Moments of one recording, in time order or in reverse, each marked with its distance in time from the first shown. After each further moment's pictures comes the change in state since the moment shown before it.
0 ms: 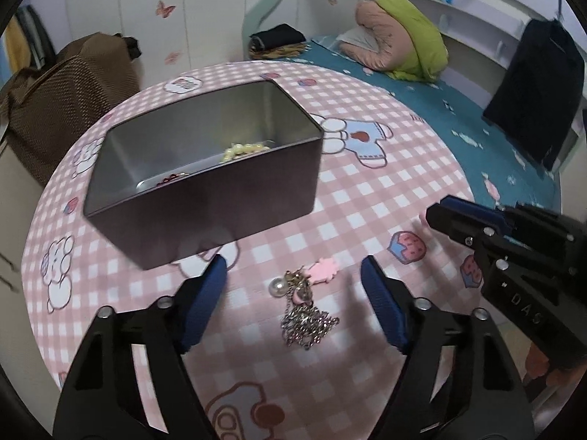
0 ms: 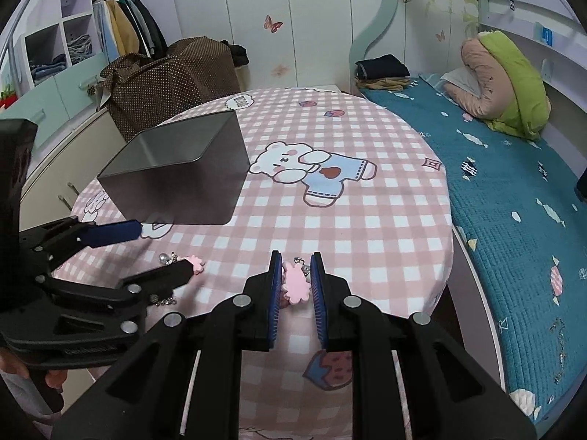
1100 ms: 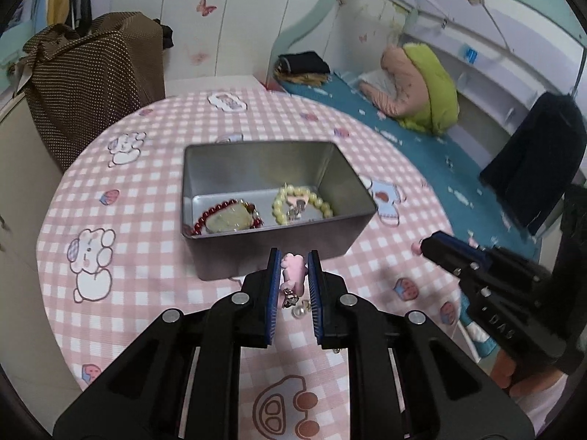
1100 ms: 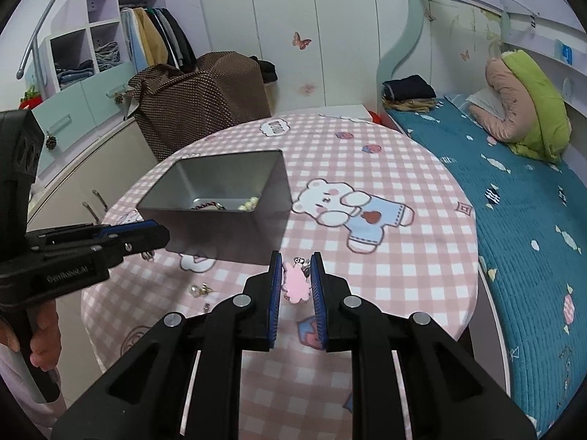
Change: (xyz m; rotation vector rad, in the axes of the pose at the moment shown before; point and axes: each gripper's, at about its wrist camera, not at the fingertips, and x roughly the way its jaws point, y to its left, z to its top) left arm -0.055 0.065 0.010 -0.228 -0.116 -0.070; right arm -0.012 0.028 0.030 -0.062 -0.066 0.087
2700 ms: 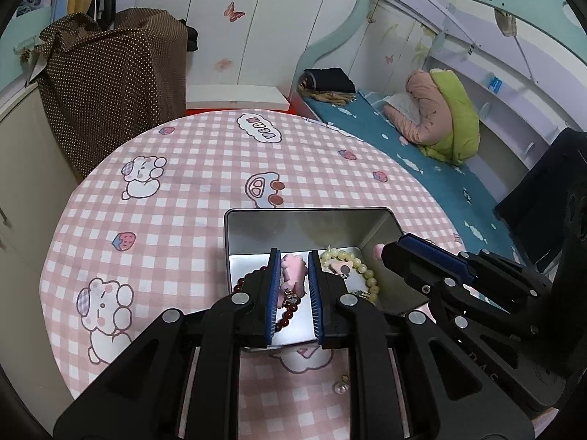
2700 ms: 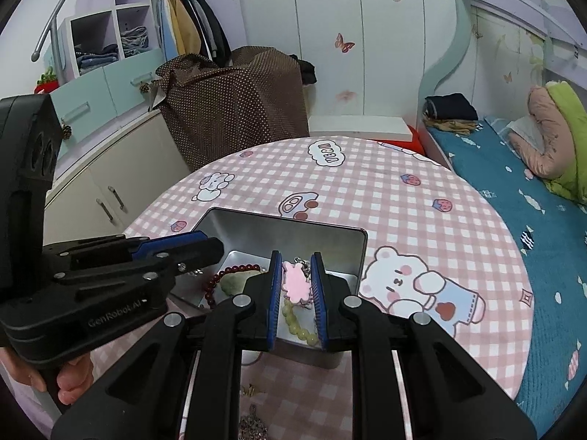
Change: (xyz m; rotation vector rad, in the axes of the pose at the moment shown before) left arm 0.031 0.037 0.052 -0.078 -0.039 0.049; right arm 0.064 0.044 0.068 -0.101 0.018 0.092
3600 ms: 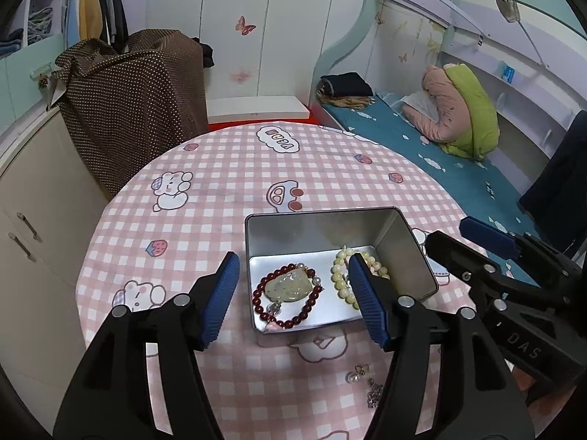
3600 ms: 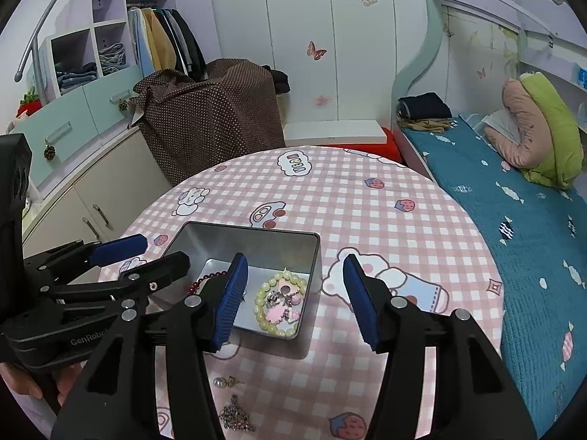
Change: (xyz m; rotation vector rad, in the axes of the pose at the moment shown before) left arm -0.024 -0.012 -0.004 0.052 -0.036 0.120; right arm -0.031 -0.018 0.000 0.066 -0.034 -0.084
